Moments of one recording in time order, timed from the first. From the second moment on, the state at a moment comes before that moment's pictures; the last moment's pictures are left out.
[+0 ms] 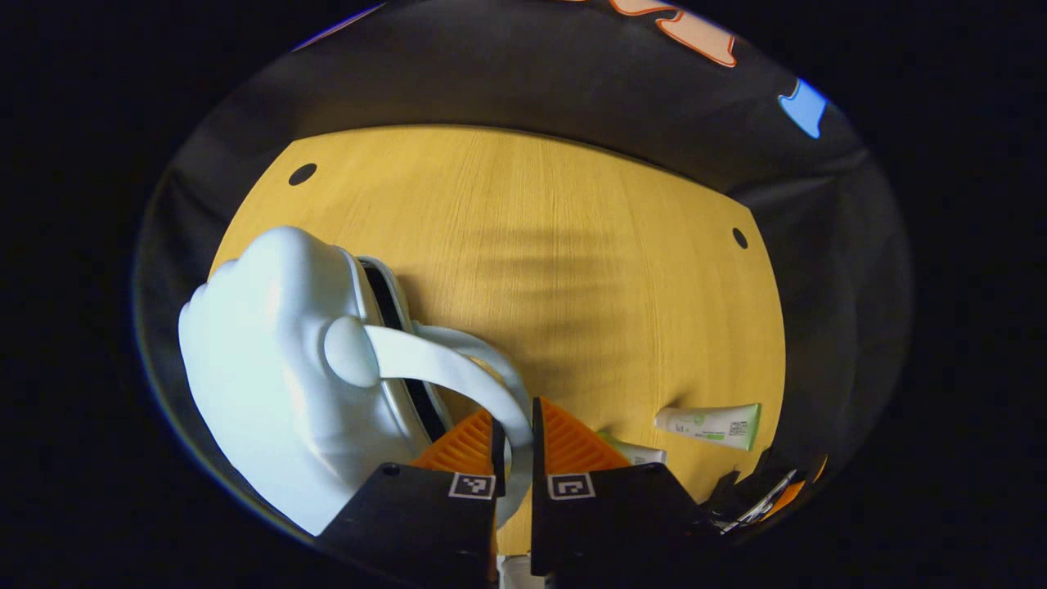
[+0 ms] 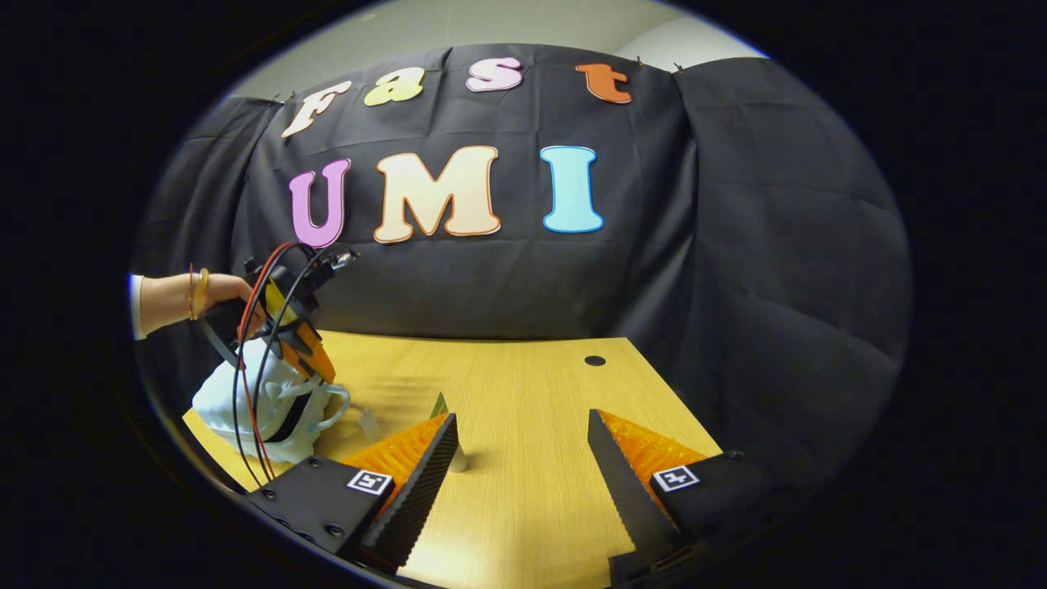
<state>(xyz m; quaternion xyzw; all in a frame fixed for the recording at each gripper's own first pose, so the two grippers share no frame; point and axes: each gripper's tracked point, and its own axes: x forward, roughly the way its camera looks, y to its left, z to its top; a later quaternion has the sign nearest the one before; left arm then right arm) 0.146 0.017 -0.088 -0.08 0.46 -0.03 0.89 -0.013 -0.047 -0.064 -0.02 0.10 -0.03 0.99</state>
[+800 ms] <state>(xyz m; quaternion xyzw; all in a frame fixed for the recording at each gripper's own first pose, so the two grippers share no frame) 0.014 0.159 0.070 -0.13 0.33 0.01 0.94 0.000 0.016 -0.057 -0.01 0.08 0.03 1.00</state>
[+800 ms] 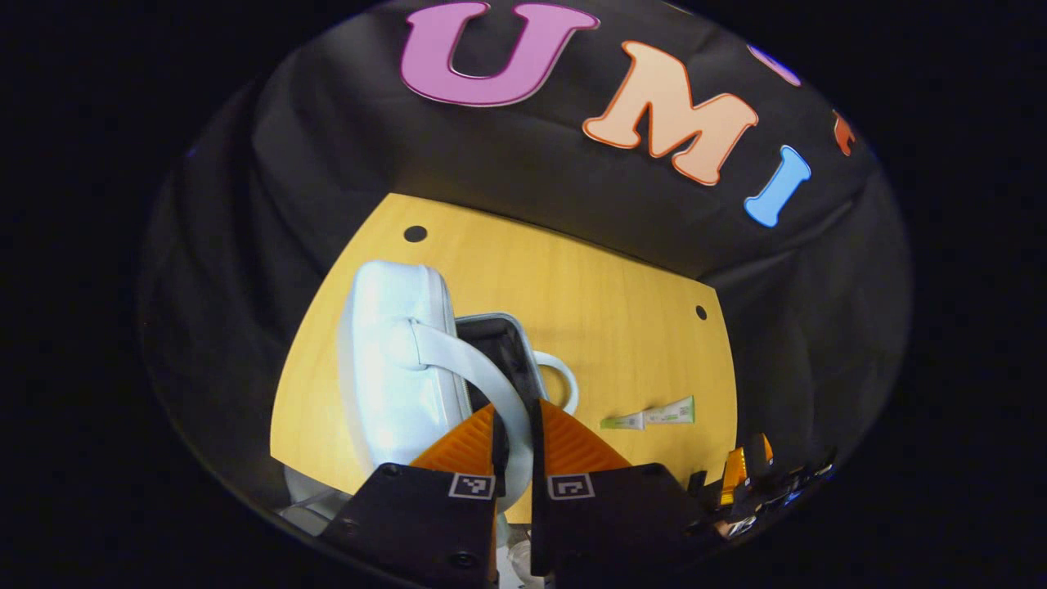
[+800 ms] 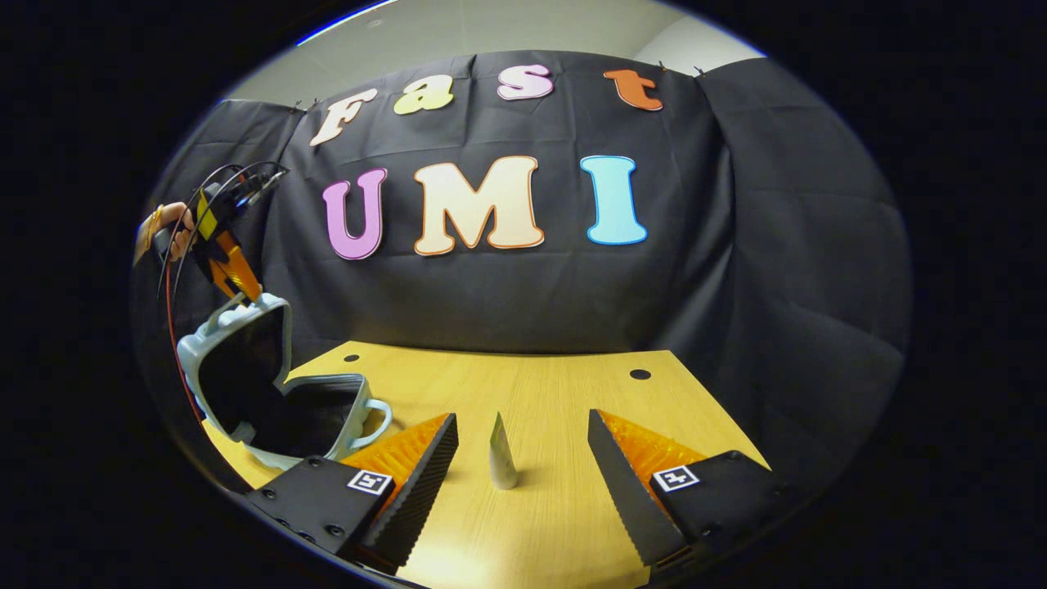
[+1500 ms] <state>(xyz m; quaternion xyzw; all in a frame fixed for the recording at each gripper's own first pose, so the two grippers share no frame) -0.058 0.353 0.041 -0.03 0.33 0.17 0.93 0.002 0.057 -0.063 -0.01 0.07 0.00 1.00</state>
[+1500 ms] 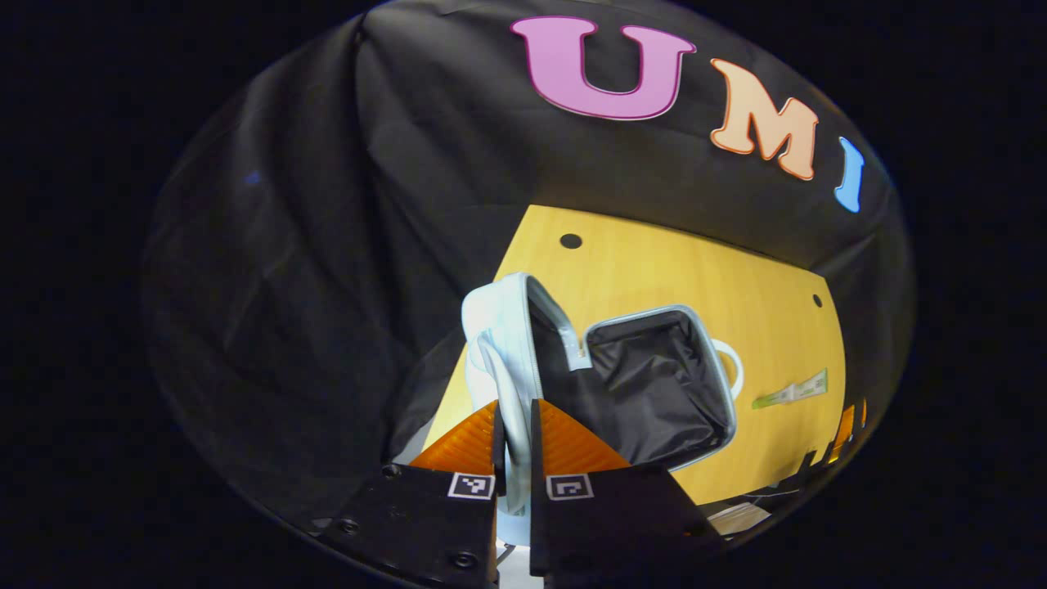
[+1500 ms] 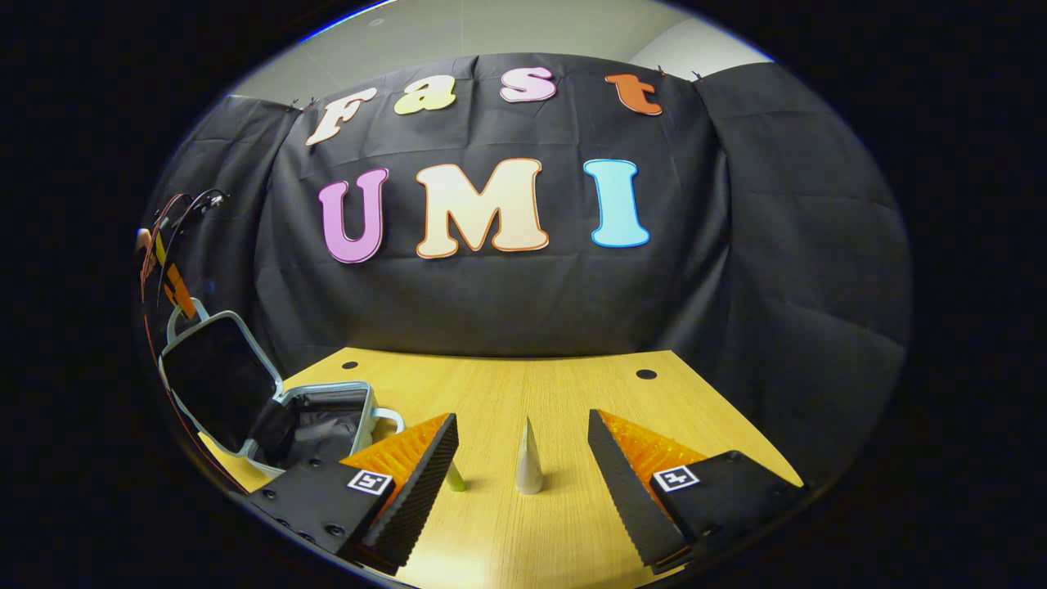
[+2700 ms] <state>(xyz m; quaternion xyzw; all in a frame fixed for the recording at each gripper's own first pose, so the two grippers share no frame) -0.027 0.376 -0.125 -0.03 0.38 0.16 0.91 0.014 0.054 -0.051 0.00 0.07 -0.04 1.00</state>
